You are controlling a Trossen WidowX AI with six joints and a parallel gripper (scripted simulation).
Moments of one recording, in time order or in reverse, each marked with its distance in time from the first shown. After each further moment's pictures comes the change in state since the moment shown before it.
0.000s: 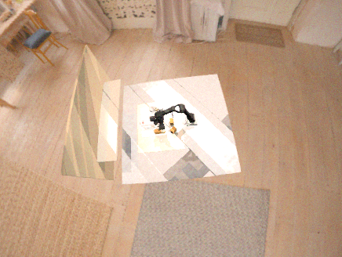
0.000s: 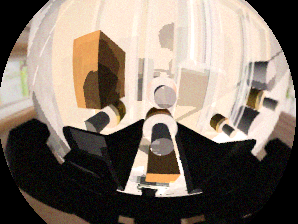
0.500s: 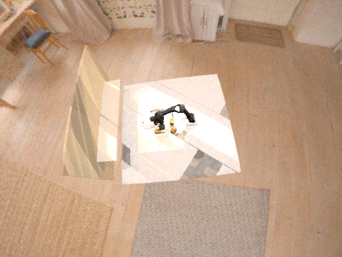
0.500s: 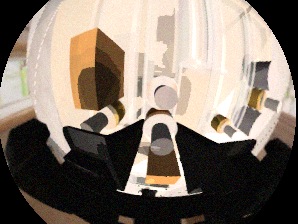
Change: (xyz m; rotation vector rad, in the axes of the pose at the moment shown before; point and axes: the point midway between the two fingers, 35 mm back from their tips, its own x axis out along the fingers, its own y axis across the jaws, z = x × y) arm 0.004 0.000 0.000 -0.001 -0.001 0.000
